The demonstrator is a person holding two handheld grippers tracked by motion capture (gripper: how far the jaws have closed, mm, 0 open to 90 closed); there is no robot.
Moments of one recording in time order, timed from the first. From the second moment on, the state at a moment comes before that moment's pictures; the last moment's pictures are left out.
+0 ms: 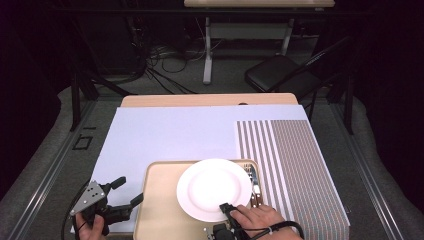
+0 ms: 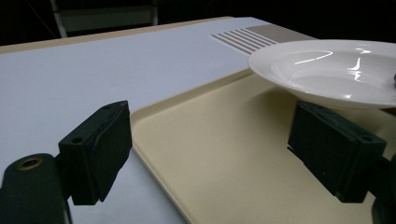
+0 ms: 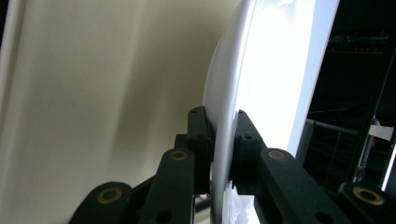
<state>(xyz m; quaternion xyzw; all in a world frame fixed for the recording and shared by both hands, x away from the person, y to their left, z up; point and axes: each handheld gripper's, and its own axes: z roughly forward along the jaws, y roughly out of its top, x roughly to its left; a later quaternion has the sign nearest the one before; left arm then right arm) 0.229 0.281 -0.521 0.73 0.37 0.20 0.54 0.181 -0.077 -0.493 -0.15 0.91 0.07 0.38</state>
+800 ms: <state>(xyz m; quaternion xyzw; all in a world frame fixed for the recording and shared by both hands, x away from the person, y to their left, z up) 0.230 0.280 -0.522 0.74 0.36 0.20 0.54 0.190 -0.053 -0.536 -0.17 0.91 0.07 0.36</state>
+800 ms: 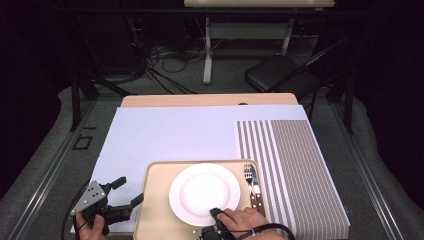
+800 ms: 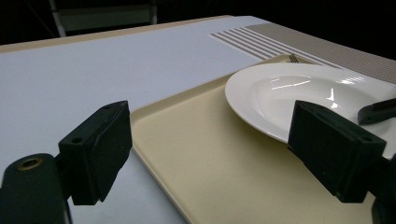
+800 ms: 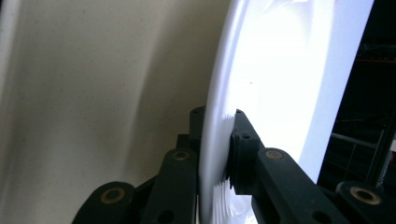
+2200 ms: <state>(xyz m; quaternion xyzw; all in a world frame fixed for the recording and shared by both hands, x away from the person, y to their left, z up) 0.231 0.279 -0.523 0.74 0.37 0.20 0.53 0.190 -0.144 -0.512 0.03 0.93 0.24 0.28</state>
